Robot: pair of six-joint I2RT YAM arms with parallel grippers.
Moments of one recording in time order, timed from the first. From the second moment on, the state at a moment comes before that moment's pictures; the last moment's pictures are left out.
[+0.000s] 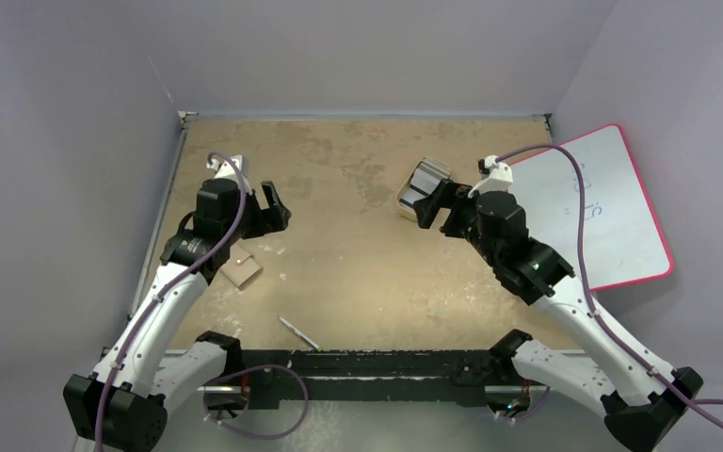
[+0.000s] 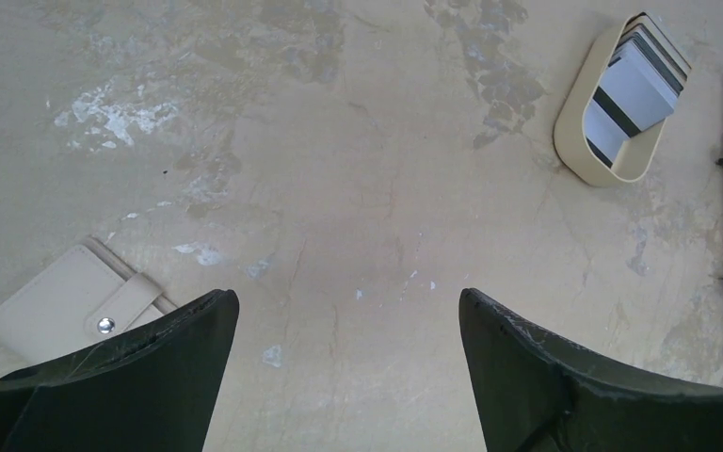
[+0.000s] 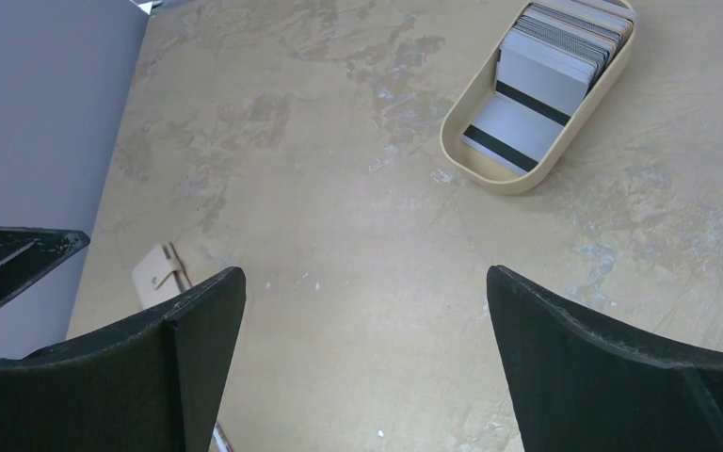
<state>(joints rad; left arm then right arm) -0.26 0.94 0.87 -0.51 0.01 -0.44 0.63 0.88 0.93 -0.42 0.30 0.62</state>
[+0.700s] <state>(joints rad) -0.26 1.11 0.85 -0.58 -0.42 -0.79 0.63 0.87 0.93 -0.42 0.31 0.62</state>
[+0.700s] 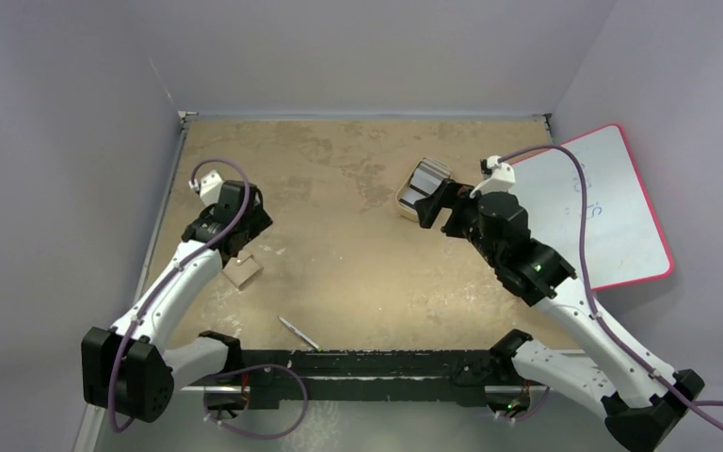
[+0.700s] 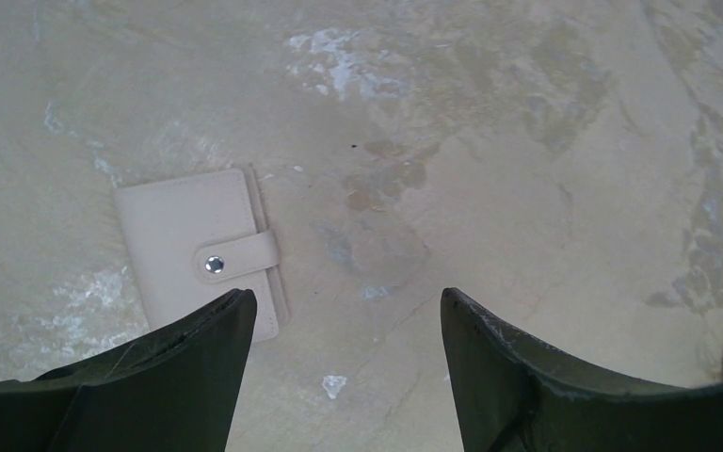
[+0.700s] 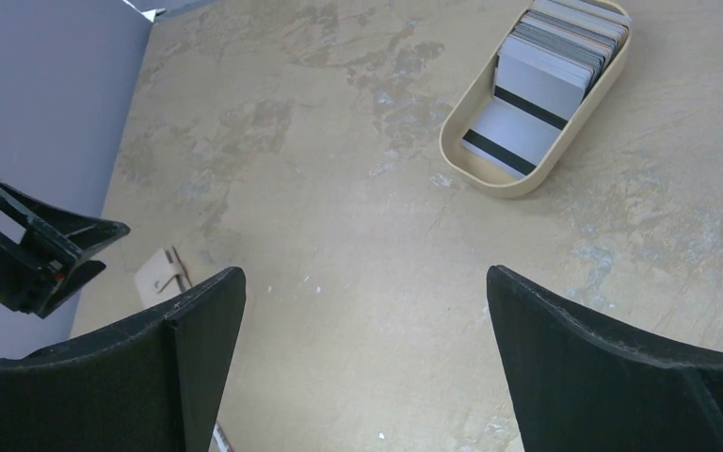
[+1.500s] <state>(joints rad) -0.16 1.28 0.70 -0.62 -0.61 -1.07 0.63 0.76 0.93 -0.44 0.30 0.61</state>
